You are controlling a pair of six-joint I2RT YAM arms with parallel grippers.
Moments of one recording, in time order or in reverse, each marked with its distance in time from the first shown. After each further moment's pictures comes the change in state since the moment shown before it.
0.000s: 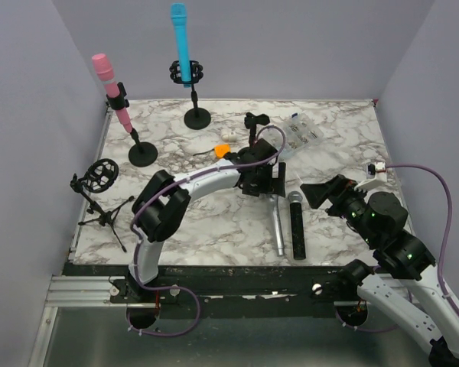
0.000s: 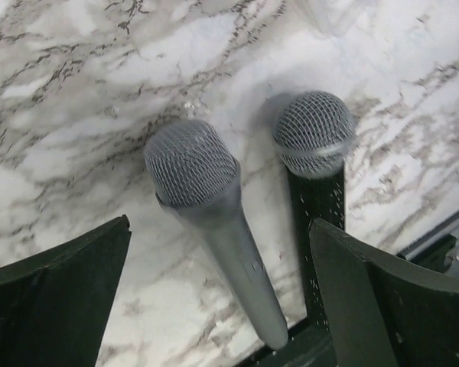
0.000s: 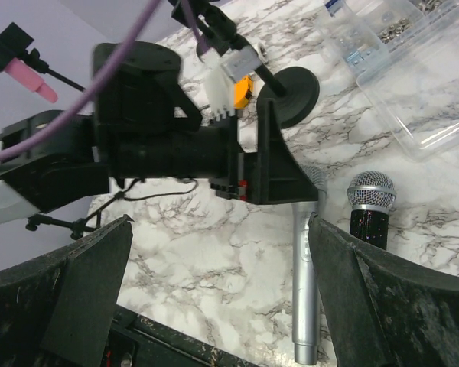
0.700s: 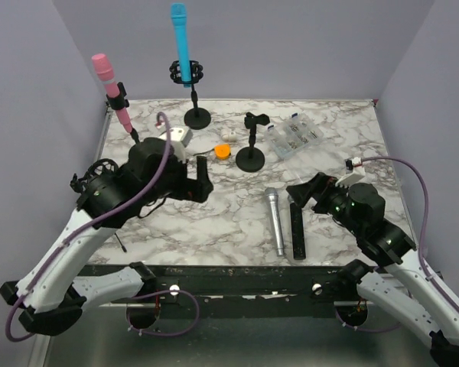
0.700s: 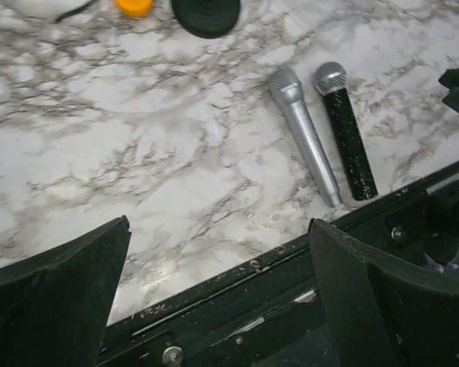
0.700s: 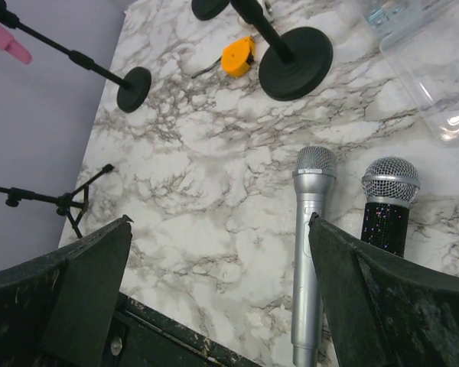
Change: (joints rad) left arm 0.053 -0.983 -0.126 -0.521 -0.227 0.261; right arm 0.000 0.102 -0.068 0.107 -0.066 -0.005
